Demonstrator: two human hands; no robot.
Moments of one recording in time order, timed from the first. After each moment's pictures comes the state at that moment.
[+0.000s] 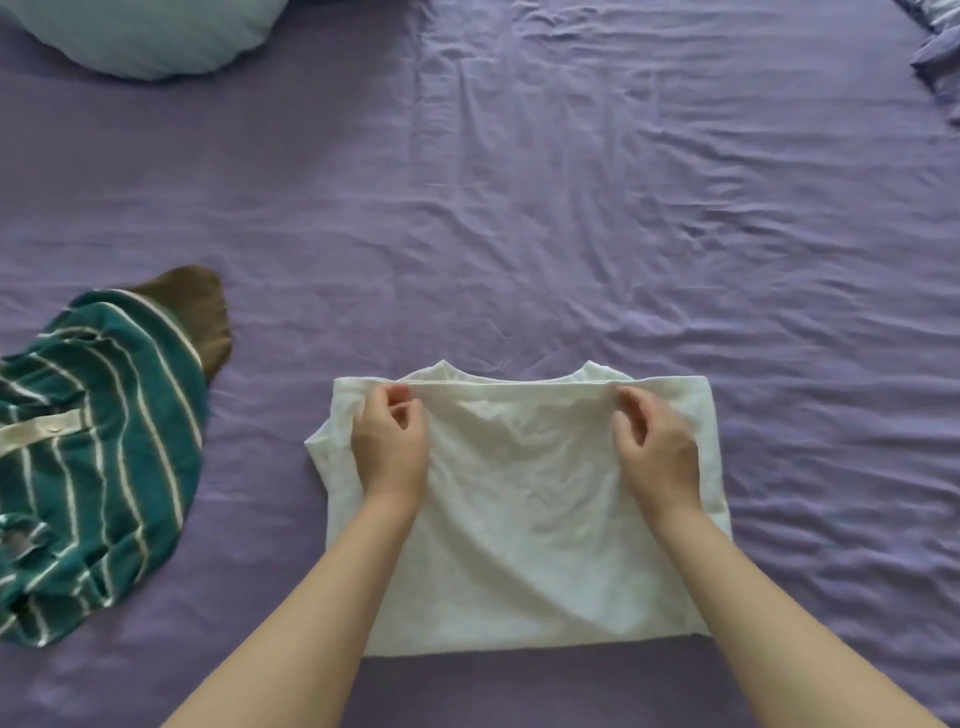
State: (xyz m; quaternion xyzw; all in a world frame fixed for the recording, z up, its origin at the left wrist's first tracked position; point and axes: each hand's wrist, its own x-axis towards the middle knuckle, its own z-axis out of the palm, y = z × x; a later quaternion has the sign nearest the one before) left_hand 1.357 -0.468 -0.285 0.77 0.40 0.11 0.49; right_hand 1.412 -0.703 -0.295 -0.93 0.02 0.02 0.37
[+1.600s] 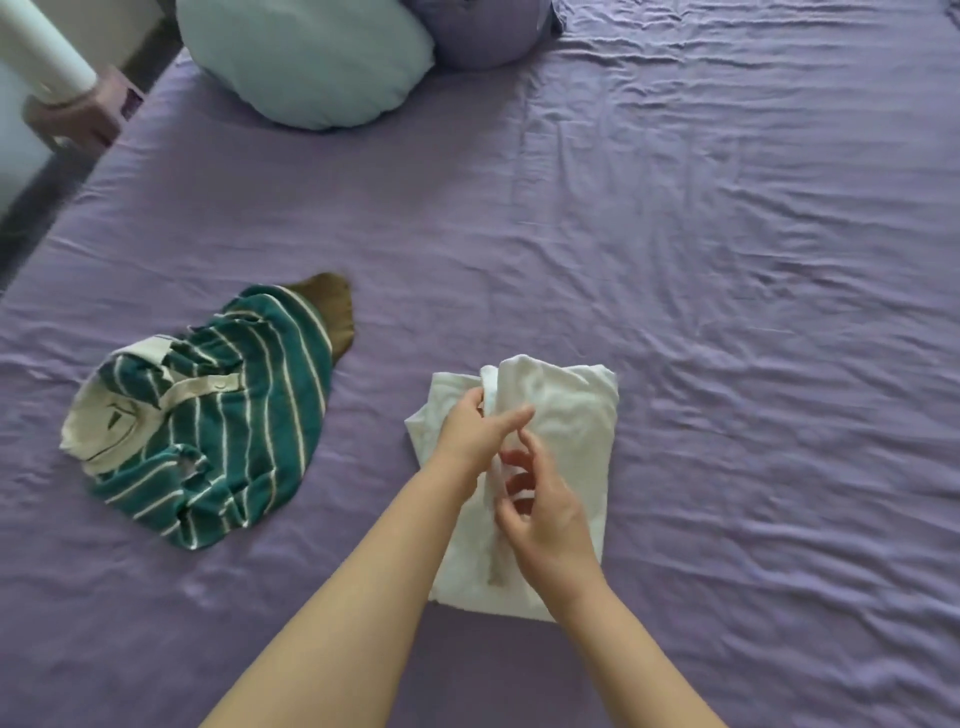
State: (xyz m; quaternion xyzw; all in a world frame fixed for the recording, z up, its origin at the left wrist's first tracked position) left_hand 1.335 -0.462 -0.209 0.64 0.38 -0.09 0.66; right_hand 1.296 -0.580 -0.210 -0.81 -0.12 0.20 0.54
